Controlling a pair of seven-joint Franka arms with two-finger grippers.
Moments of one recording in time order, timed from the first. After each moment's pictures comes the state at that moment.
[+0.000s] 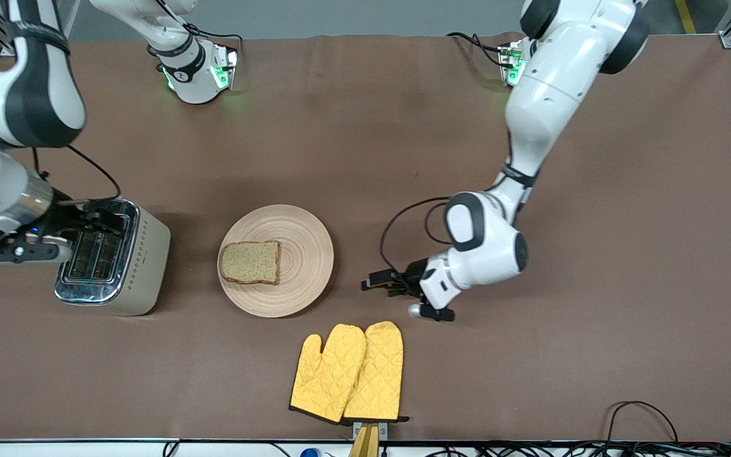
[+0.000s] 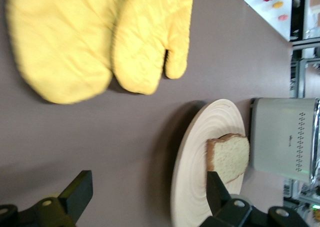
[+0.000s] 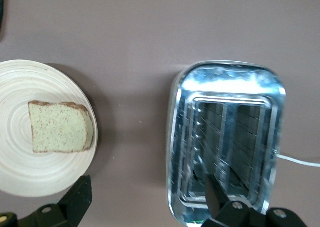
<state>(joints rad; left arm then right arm) -0.40 0.86 -0.14 -1.35 -0.99 2.40 0.26 -0.03 0.17 0.06 -1.78 -0.01 1.95 0.01</state>
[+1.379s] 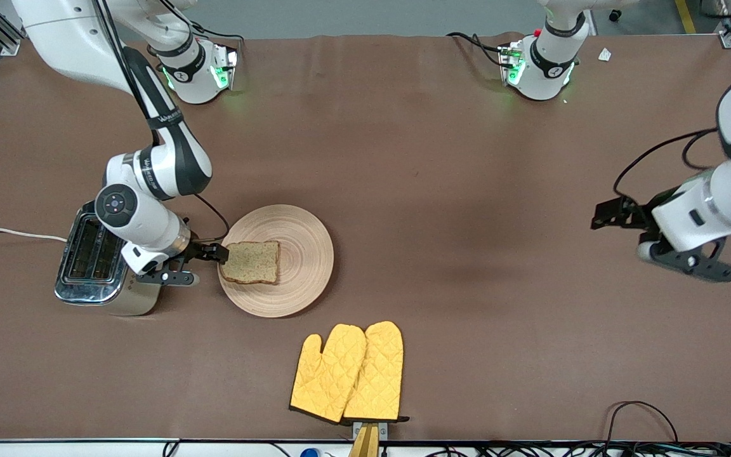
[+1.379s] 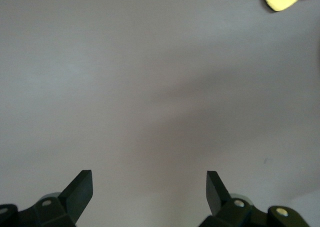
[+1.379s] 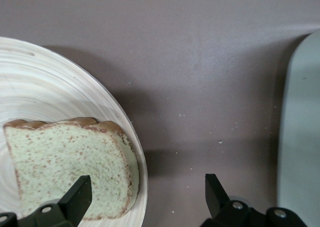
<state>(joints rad) 0.02 0.27 -0.14 -1.39 -0.05 1.59 0.16 0.15 0.41 0.06 -2.00 0.00 2.42 0.27</state>
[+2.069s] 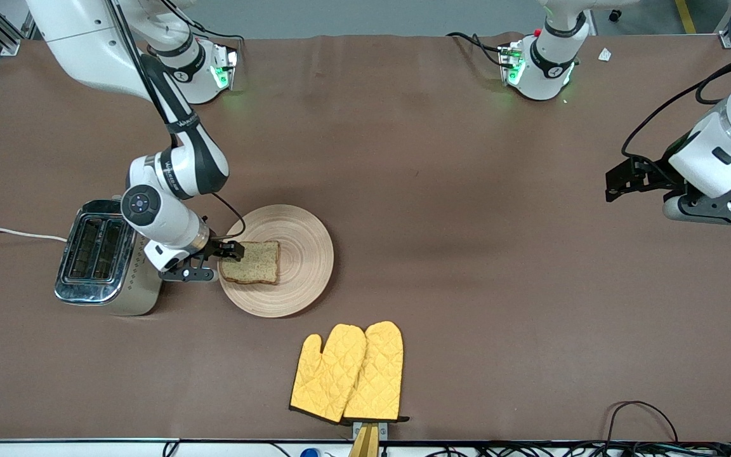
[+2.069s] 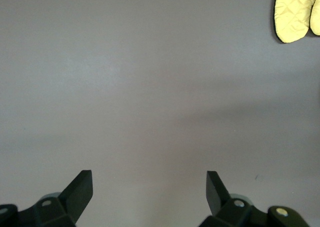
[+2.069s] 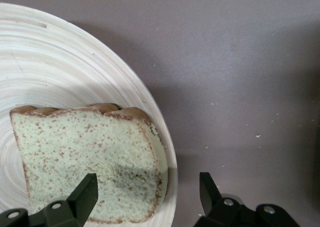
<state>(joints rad) 0.00 0.16 -0.19 -1.40 0.01 1.55 -0.06 0.20 0.44 0.06 -2.02 0.04 2.46 0.27</state>
